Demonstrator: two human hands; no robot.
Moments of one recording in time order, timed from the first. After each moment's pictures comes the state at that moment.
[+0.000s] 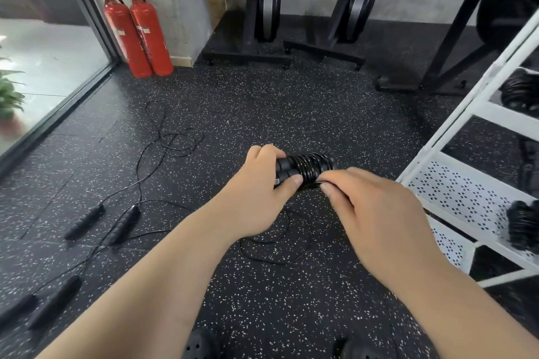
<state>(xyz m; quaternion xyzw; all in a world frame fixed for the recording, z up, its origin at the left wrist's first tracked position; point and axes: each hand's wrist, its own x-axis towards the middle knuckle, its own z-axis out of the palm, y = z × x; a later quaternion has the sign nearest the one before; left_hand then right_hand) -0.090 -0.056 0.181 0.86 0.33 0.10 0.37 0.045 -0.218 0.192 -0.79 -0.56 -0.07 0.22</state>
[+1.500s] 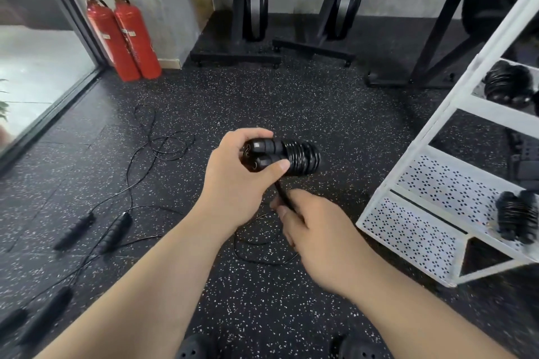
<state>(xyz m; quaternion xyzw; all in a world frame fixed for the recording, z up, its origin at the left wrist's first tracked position) -0.079 -0.052 0.172 0.72 0.35 0.33 0.49 0.017 -0.196 0.168 -0.77 -0.46 0.28 0.35</state>
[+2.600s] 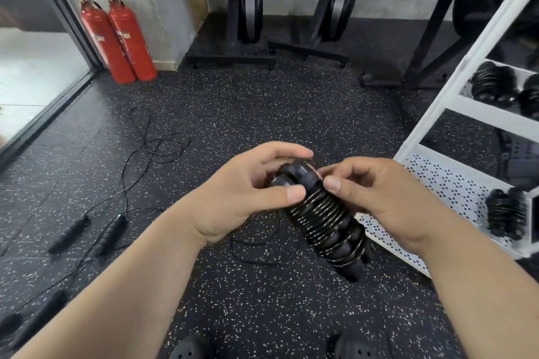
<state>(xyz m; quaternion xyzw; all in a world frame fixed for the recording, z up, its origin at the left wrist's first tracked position) -0.090 -0.058 0.189 0.70 0.12 0.11 0.70 0.094 -0.226 0.208 -0.66 -0.38 0.40 0.51</state>
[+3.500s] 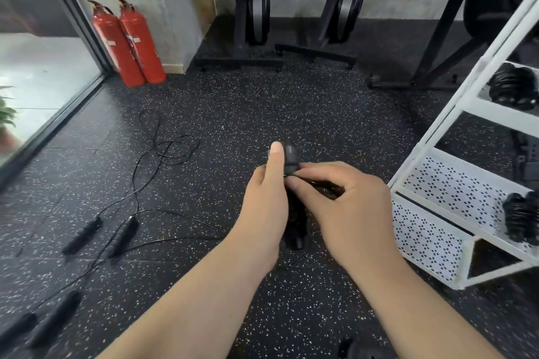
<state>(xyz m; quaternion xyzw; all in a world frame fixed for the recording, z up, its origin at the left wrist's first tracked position) -0.064 -0.103 0.187 0.45 0.47 0.24 0.72 0.018 -0.190 0.190 -0.73 -0.39 0.10 0.55</state>
